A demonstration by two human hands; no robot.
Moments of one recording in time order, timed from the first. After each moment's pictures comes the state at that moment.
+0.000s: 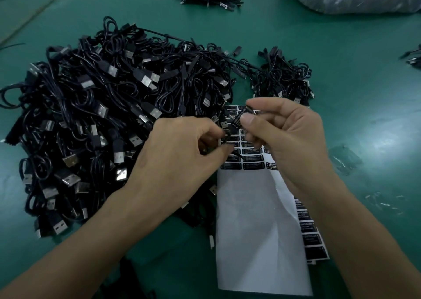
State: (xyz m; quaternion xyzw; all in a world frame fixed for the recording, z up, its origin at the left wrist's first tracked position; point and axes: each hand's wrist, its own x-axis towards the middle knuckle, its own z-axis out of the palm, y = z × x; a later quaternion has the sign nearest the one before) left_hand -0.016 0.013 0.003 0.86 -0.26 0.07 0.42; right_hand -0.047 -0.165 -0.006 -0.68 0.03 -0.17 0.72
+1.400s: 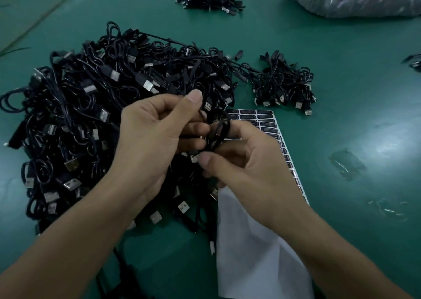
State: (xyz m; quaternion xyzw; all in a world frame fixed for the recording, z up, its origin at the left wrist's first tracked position) left_hand -0.001 0.014 0.021 0.64 -0.06 -0.05 0.76; right_hand -0.064 -0.120 -0.004 -0.74 0.00 -0.07 0.66
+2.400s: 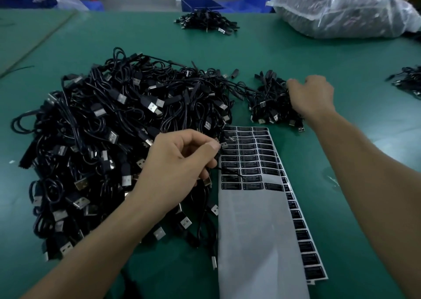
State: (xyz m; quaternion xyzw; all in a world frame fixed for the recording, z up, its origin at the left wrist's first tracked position) left_hand -0.003 0.015 0.010 0.75 -0.12 -0.09 0.64; right_hand 0.062 -0.261 0.028 -0.87 0.32 -0.19 0.33
